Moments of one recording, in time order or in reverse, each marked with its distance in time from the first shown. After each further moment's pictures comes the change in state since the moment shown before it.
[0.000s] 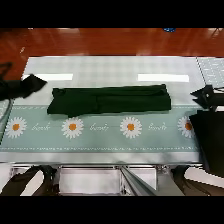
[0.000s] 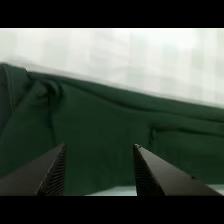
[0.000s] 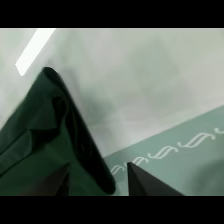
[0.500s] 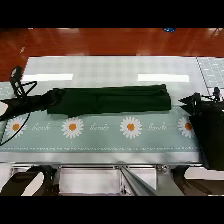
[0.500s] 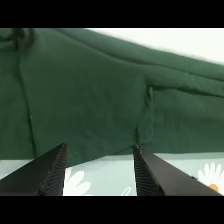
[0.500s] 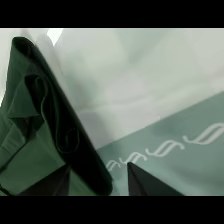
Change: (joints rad) left arm -0.124 0.020 -0.158 -0.024 0.079 -0.032; right arm 0.008 -0.151 -0.069 0.139 0.027 -0.109
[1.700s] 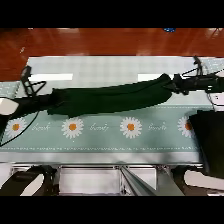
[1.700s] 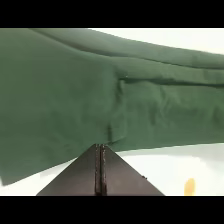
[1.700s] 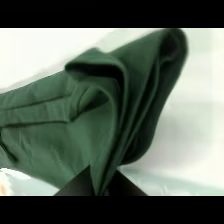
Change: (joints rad) left arm -0.122 -0.062 -0.001 -0.094 0.078 0.014; right arm 0.388 0.113 0.259 -0.151 0.040 0.104
